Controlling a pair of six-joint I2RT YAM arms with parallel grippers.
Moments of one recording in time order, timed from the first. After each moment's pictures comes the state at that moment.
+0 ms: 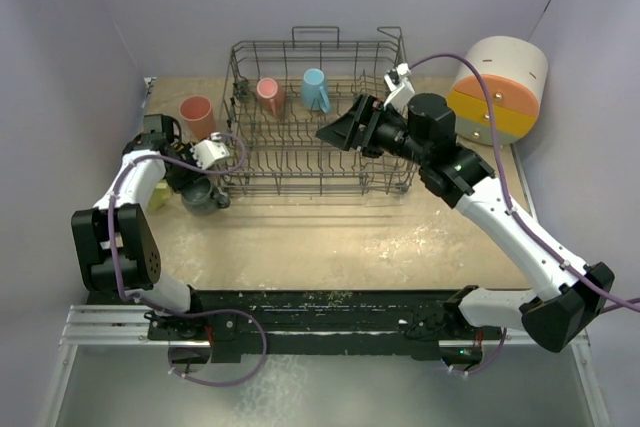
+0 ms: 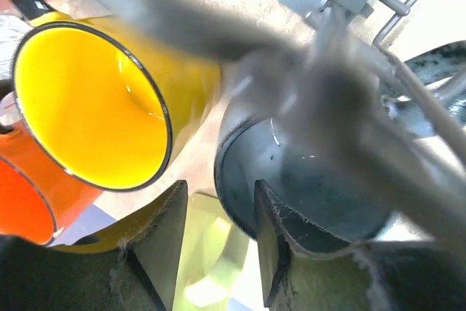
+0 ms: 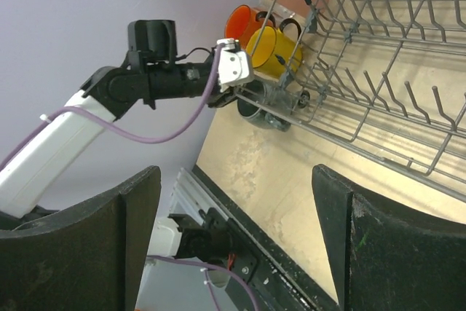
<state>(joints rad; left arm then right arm) 0.14 1.55 1.08 -0.67 0.20 1.15 0.59 1.24 1.28 -0.26 -0.27 0.81</state>
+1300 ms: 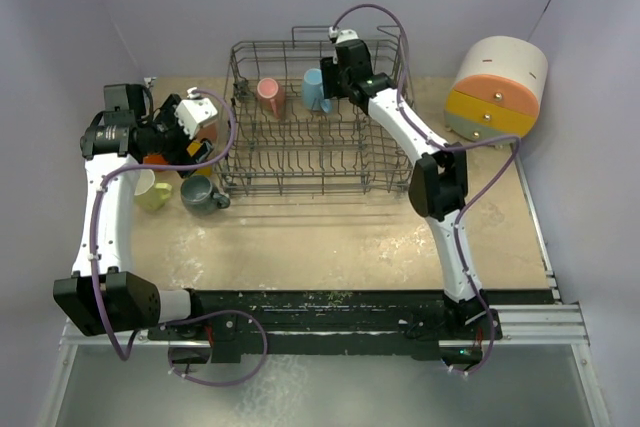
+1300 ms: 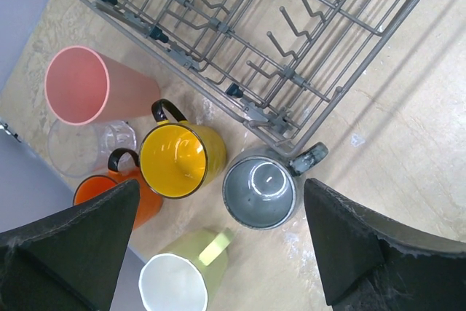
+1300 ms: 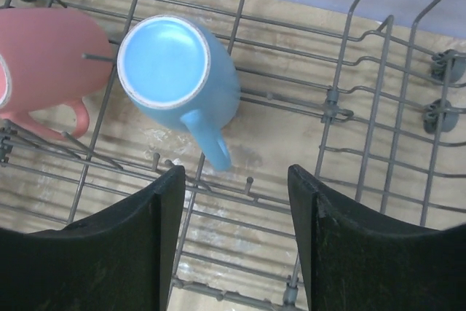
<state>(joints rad) 0.14 1.31 1.43 -0.98 0.55 0.94 0.48 2.34 2.28 -0.49 0.20 0.13</state>
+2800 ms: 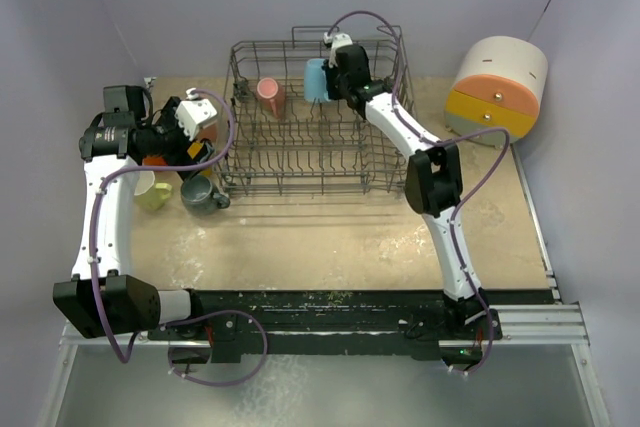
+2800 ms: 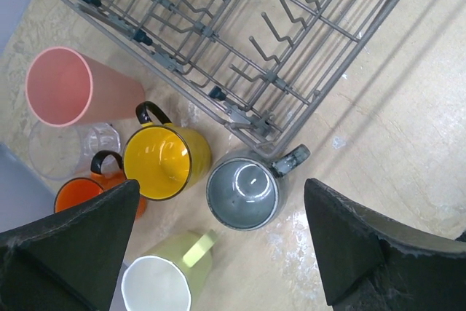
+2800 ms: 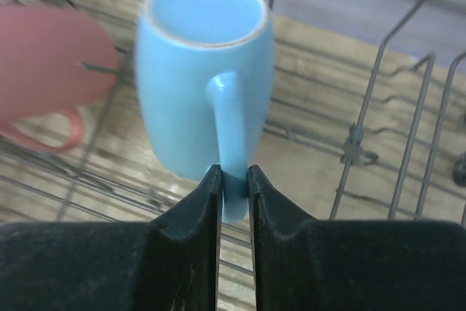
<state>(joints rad) 0.14 1.30 1.43 -1.02 0.58 0.92 0.45 2.44 2.27 -0.34 0.10 0.06</state>
